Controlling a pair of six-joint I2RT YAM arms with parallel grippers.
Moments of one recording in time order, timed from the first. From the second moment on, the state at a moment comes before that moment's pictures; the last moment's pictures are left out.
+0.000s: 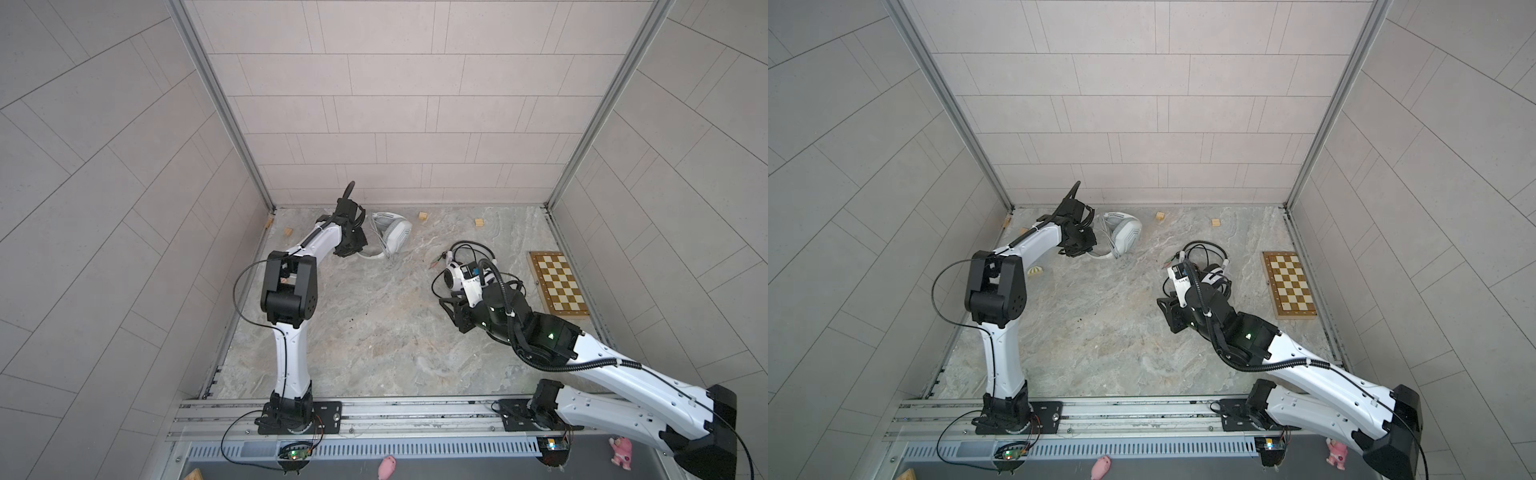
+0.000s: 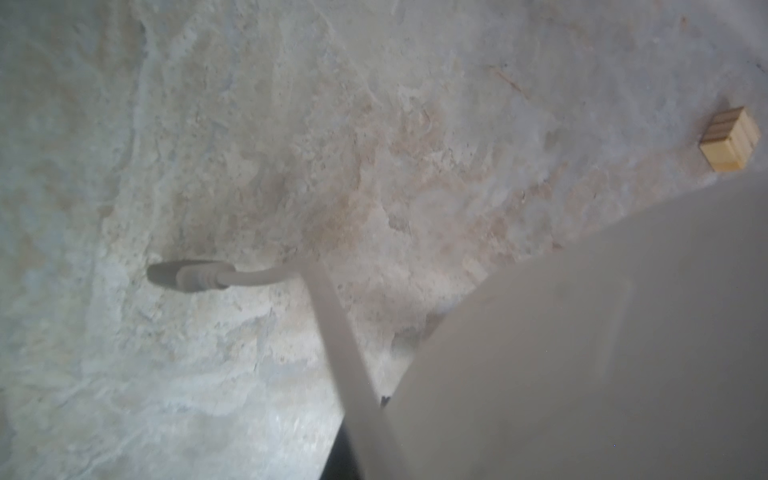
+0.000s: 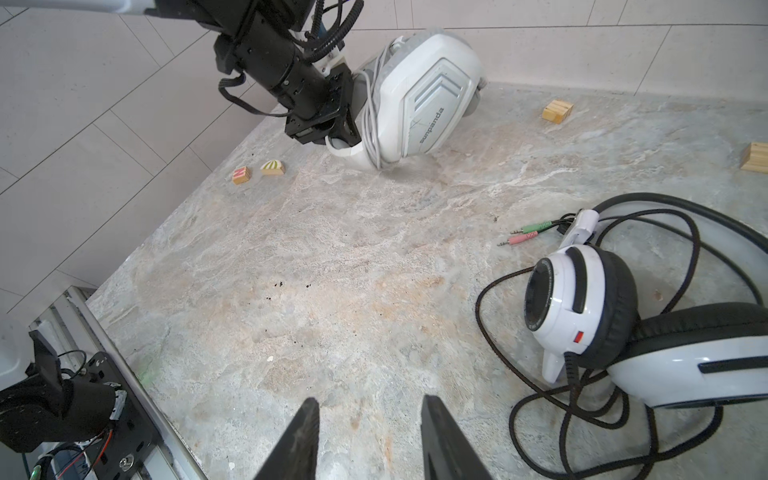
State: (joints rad) left arm -0.17 2.14 1.73 -0.73 0.09 -0.57; right arm 0.88 0.89 0.79 -0.41 0.17 0.40
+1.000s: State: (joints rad) left arm -0.13 2.17 1.70 -0.86 0.02 -0.53; right arm 0.85 0.84 0.73 -0.44 0.16 0.42
